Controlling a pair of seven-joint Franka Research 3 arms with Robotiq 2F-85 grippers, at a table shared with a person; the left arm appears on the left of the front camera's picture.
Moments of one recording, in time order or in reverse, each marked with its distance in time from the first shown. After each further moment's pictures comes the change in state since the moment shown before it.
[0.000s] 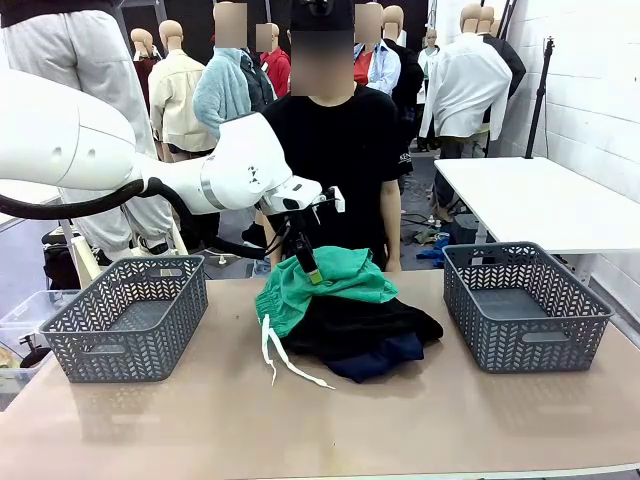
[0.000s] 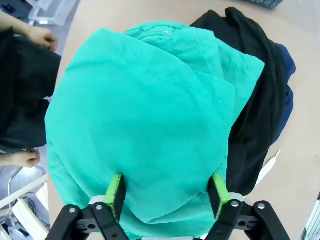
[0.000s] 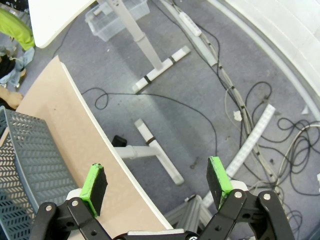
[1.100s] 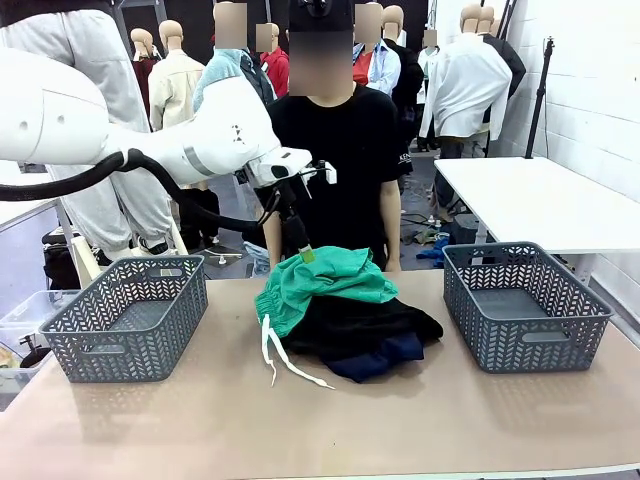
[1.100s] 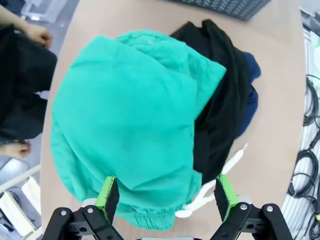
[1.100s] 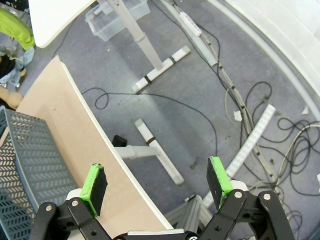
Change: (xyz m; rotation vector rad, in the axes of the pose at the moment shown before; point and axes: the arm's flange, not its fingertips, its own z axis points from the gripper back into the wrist) left arm 0.005 -0.007 0.055 -0.066 -0.017 0.063; right arm 0.000 0.000 0.000 0.001 0.000 0.001
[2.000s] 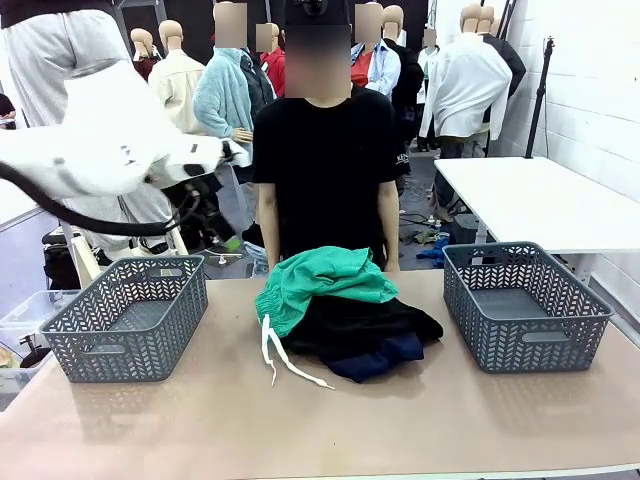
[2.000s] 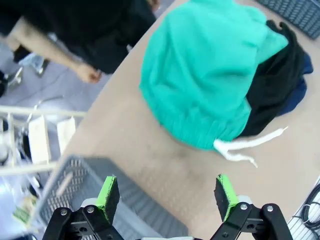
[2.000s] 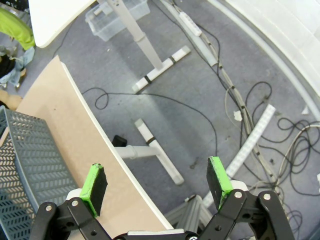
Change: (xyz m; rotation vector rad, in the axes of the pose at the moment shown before) left arm -0.118 -0.050 0.092 0.375 -0.068 0.289; right arm 0.000 0.000 0.000 0.000 0.000 0.001
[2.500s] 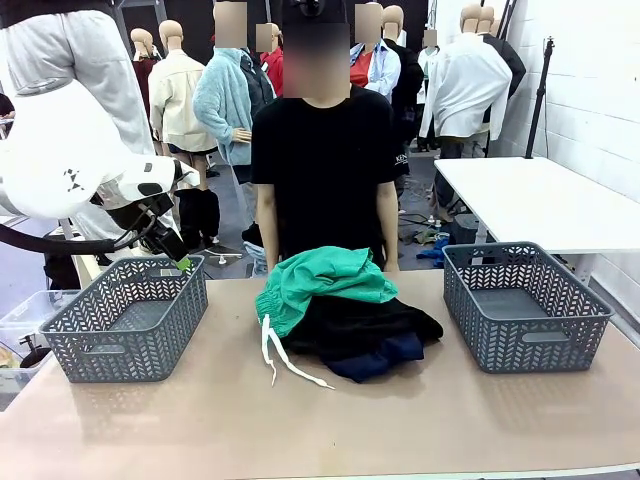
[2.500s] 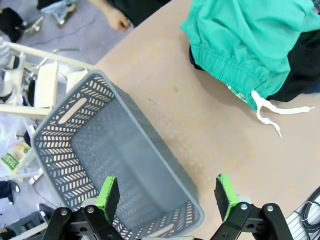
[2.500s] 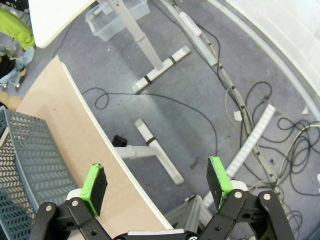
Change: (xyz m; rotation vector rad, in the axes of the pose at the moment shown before) left arm -0.097 0.018 0.018 0.101 0.110 0.234; right arm 0.000 0.000 0.000 0.000 0.000 -0.001
